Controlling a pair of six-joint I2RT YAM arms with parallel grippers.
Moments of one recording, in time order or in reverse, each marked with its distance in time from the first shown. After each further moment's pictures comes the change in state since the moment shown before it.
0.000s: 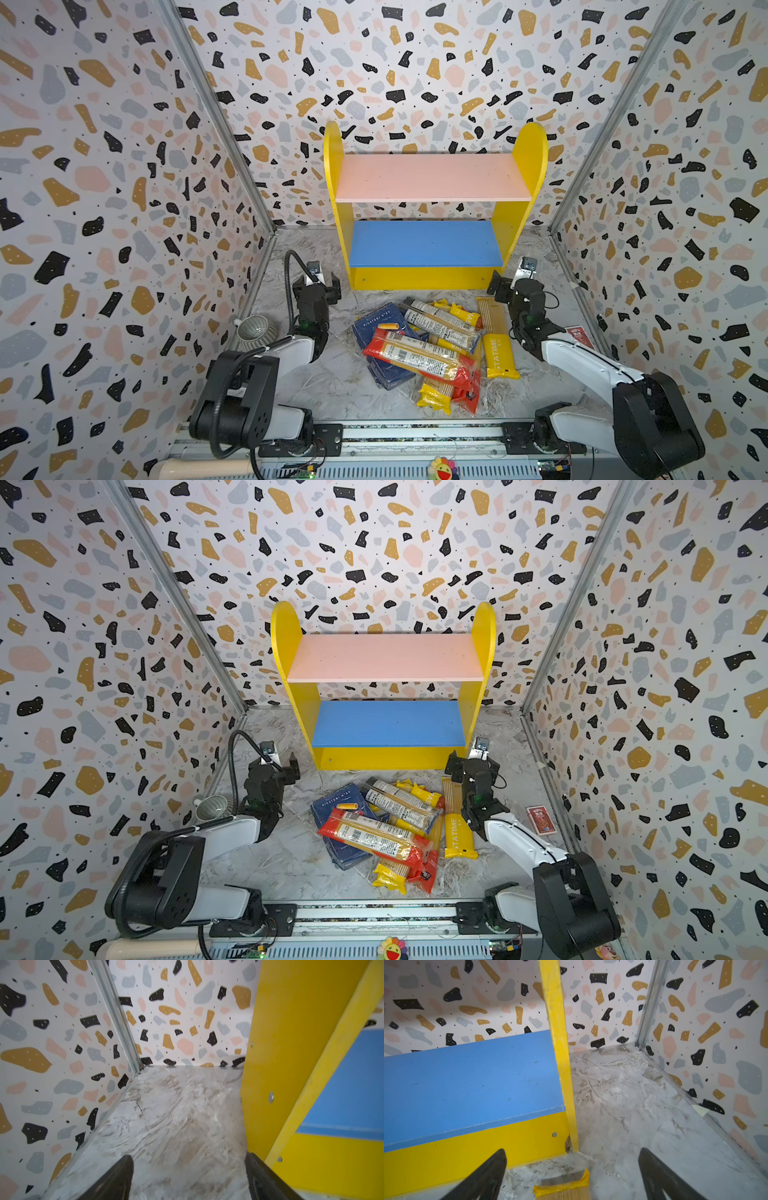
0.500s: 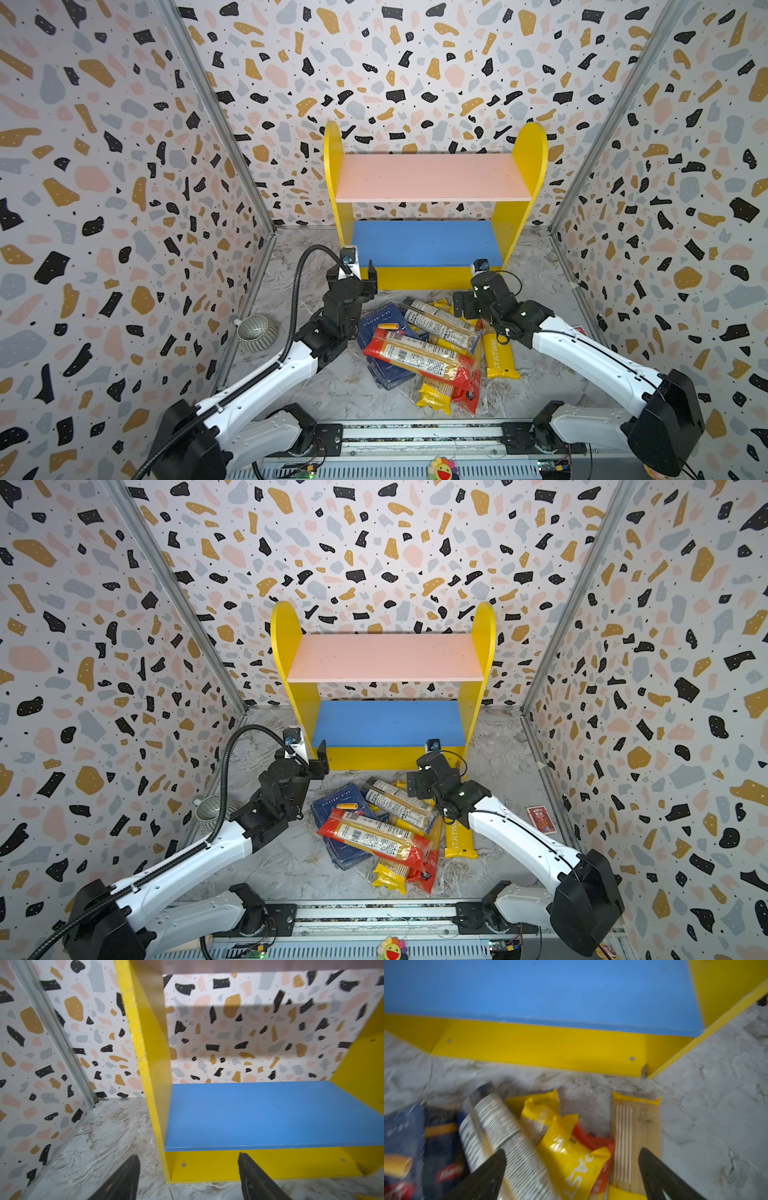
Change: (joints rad) left arm -0.522 -0.300 0.304 -0.565 -0.265 -0.106; right arm 0.417 0.001 0.320 -0.781 -0.112 0.119
